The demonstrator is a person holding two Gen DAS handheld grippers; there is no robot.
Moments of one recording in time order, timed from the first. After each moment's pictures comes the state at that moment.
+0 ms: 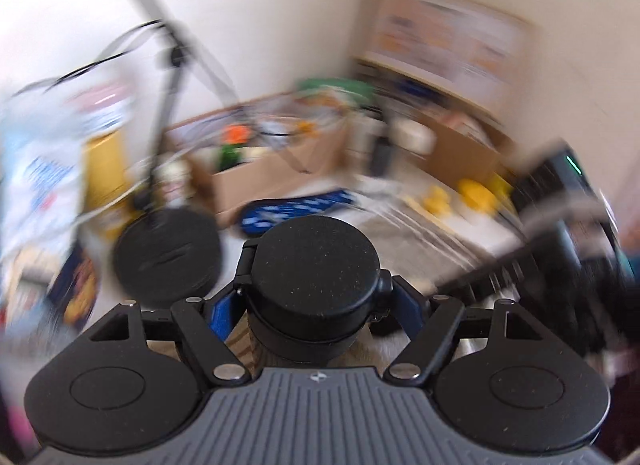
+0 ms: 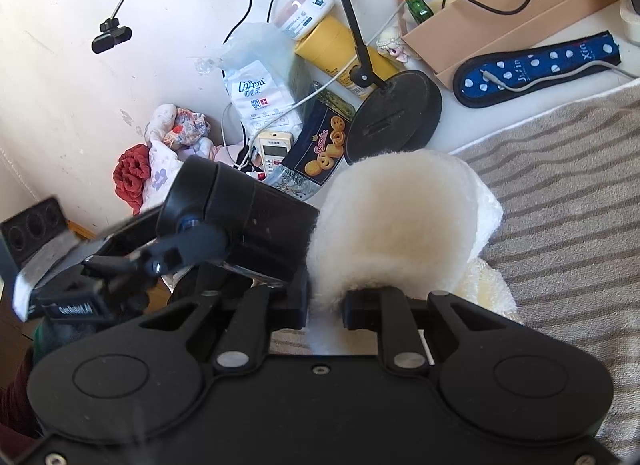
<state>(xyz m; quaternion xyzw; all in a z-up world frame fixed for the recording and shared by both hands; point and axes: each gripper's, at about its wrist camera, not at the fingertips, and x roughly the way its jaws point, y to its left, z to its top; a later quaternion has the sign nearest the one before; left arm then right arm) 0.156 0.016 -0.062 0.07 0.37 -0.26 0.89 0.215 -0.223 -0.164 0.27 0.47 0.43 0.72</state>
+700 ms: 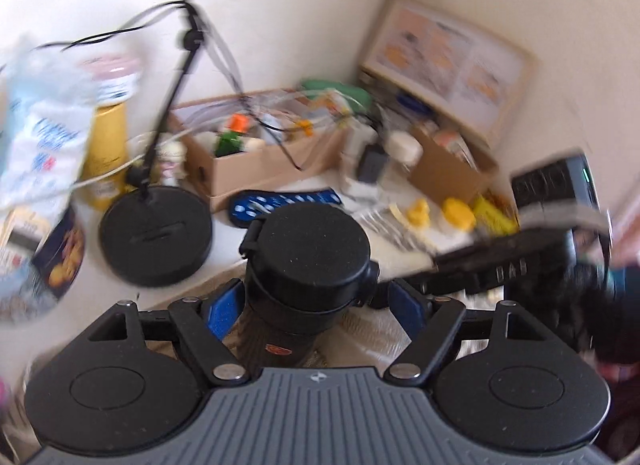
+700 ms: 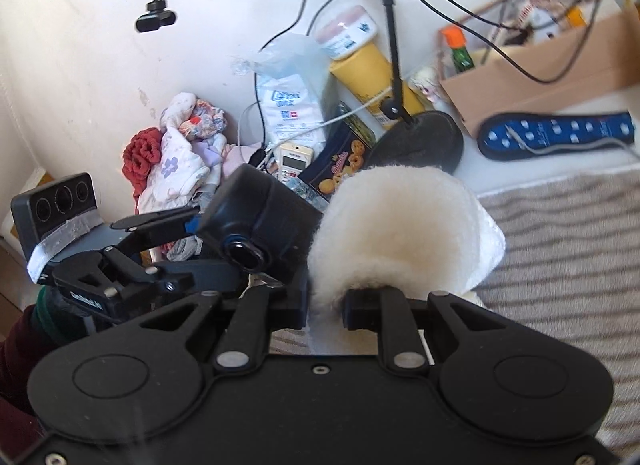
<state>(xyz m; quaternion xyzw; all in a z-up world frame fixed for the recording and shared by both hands) 0.144 0.039 -0.055 -0.06 0.38 -0.20 0.90 0.209 -0.218 -0.128 0.20 0.42 0.45 0.76</state>
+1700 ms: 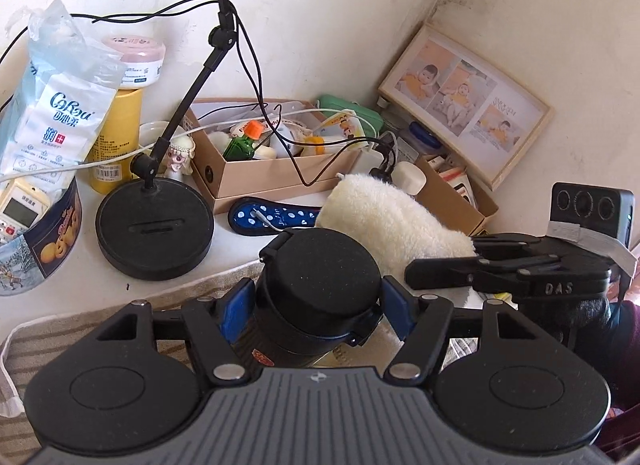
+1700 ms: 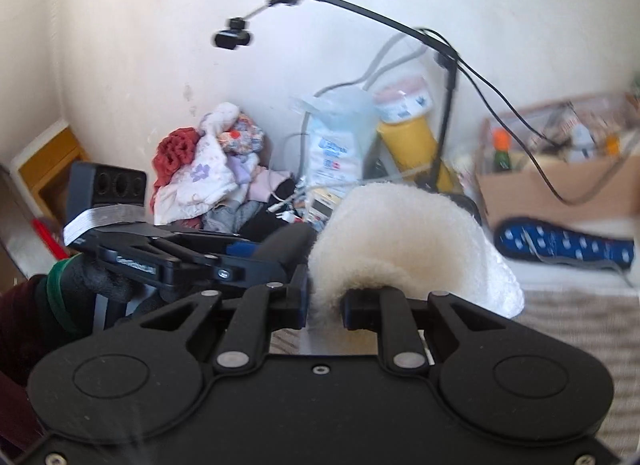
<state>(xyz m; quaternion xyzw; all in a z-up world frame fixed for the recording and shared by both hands) 0.158 0.051 -0.056 -0.12 0.38 -0.21 0.89 0.203 -0.223 -0.080 0.12 0.32 0.51 0.79</state>
